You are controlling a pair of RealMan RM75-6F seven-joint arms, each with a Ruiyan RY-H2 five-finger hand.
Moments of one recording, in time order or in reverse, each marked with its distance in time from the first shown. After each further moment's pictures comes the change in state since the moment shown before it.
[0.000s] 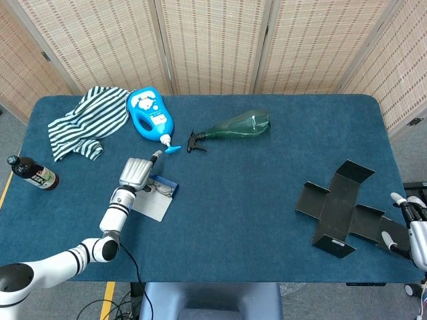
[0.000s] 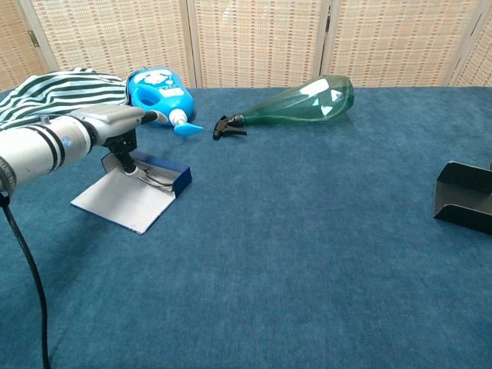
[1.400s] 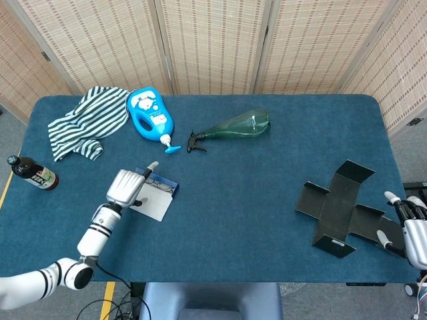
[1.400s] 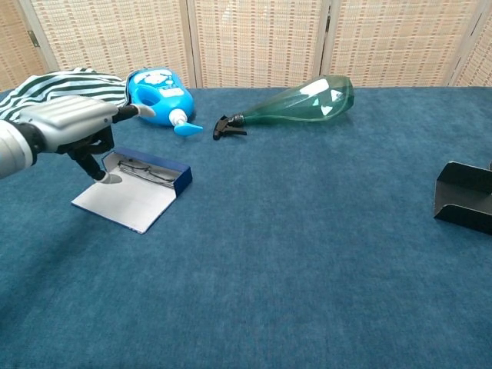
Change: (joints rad) left arm 0.156 0.197 0.157 -0.316 0.315 0.255 -0.106; right arm 0.014 -0.005 0.001 -0.005 -0.024 -0.008 -0.011
